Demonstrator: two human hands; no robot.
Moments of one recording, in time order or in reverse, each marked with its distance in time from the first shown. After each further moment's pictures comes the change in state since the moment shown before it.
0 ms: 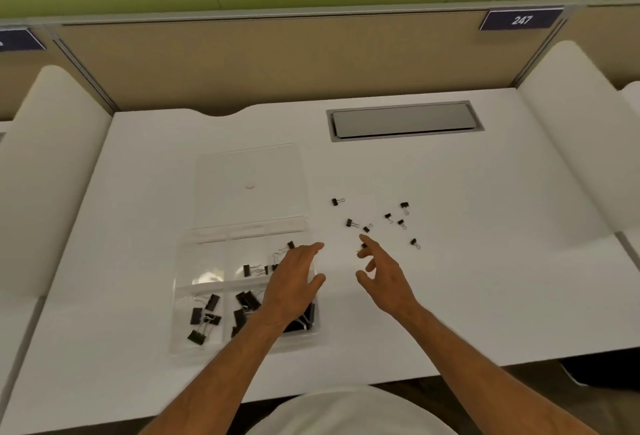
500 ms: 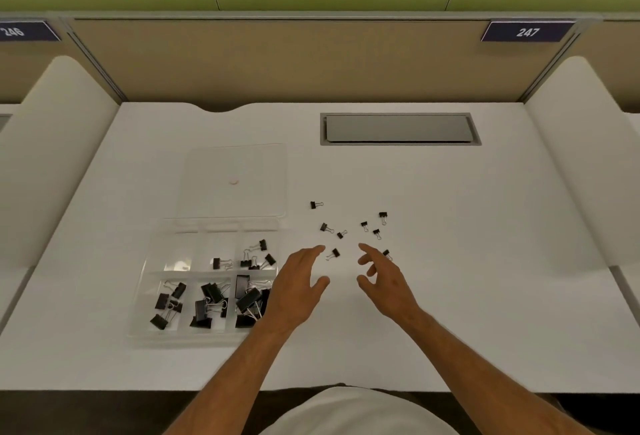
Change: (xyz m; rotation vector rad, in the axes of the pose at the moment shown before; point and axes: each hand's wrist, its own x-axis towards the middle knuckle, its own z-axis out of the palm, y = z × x) left_hand 0.011 0.080 0.065 -0.038 0.121 -0.109; right_hand 0.008 0.068 -0.071 -0.038 -0.119 -0.049
